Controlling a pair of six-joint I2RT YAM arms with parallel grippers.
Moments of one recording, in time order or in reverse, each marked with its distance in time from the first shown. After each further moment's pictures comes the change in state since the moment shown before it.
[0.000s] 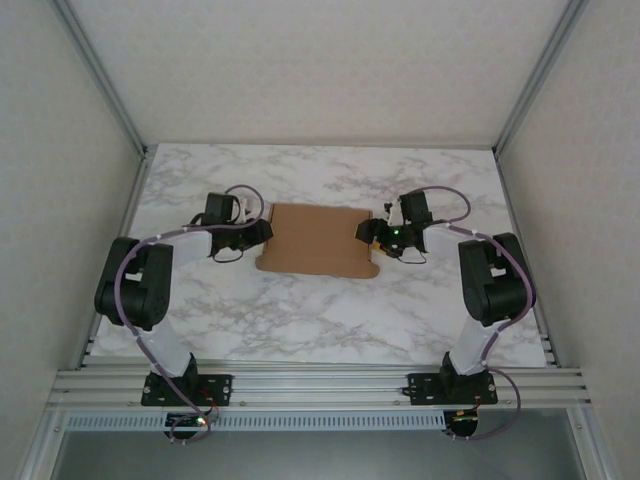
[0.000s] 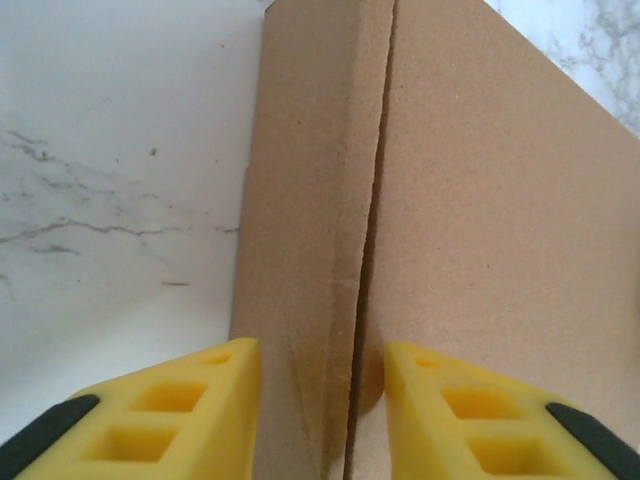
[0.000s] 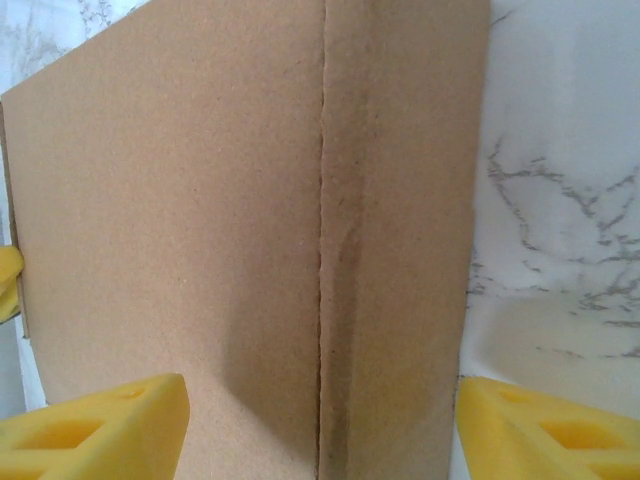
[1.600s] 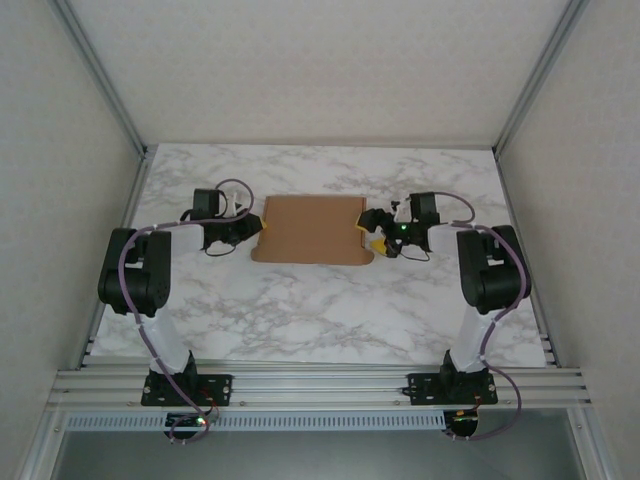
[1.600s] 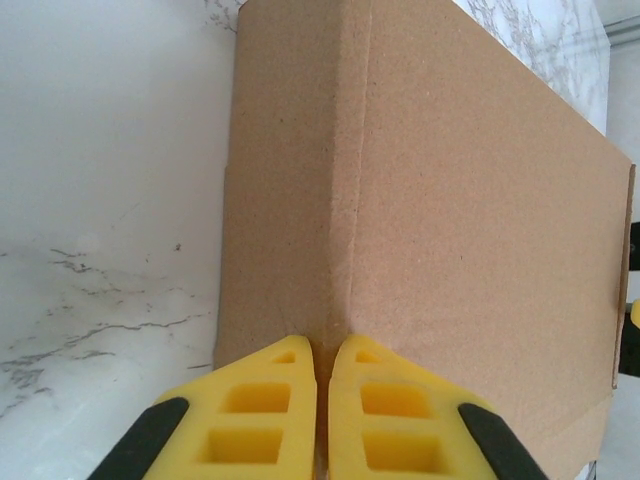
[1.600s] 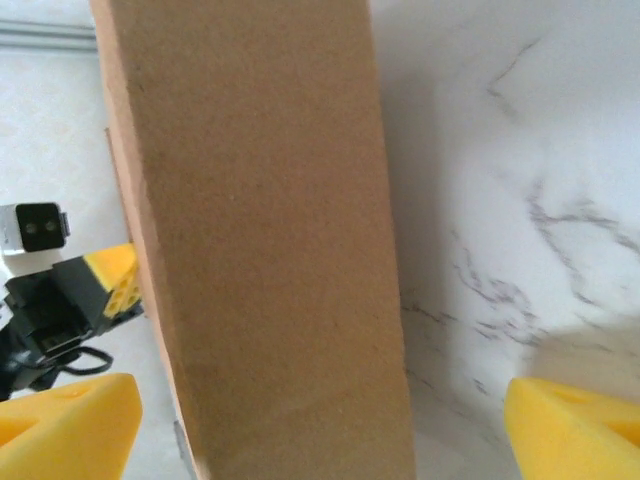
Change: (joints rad) left arm 0.097 0.093 0.047 0.068 0.161 0.003; right arm -0.069 0.101 0.000 0.220 -0.243 0.231
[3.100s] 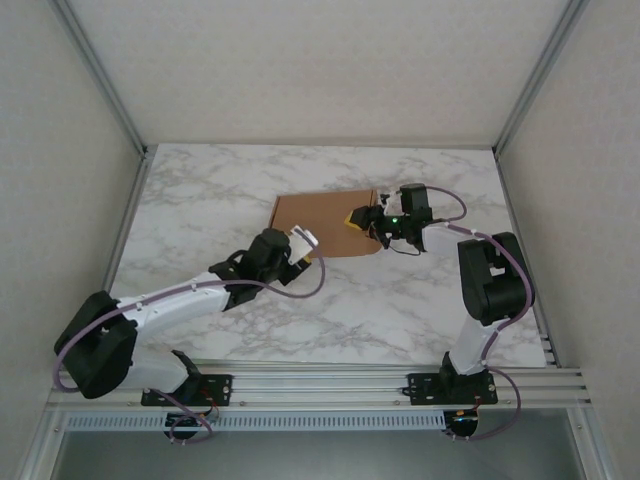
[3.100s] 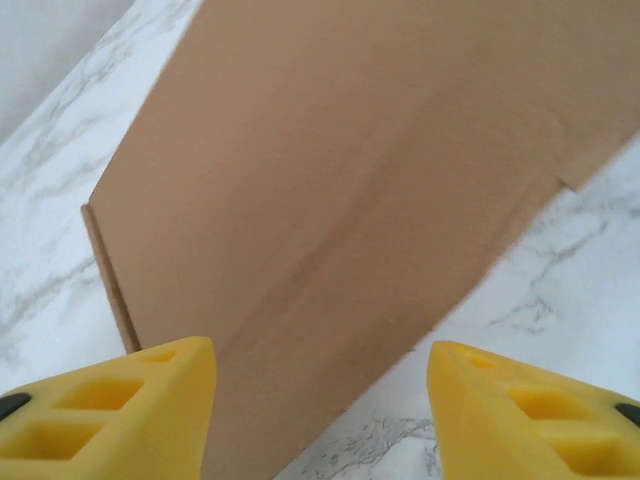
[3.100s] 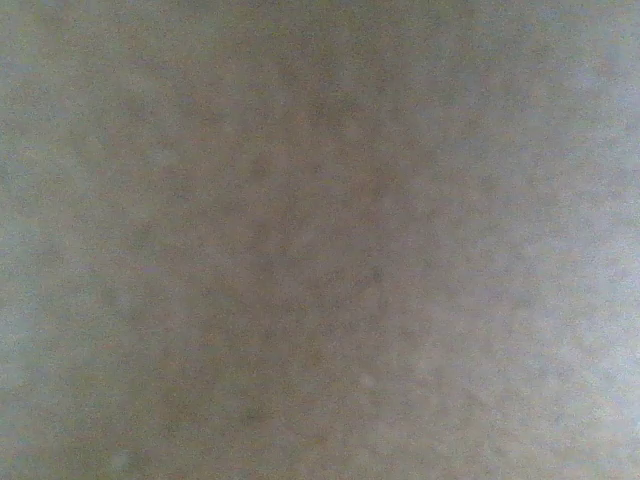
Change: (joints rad) left arm -0.708 -0.496 -0.215 -0.069 -0.881 0.874; right arm 0.078 -0.101 0.009 -0.009 -0.022 0.154
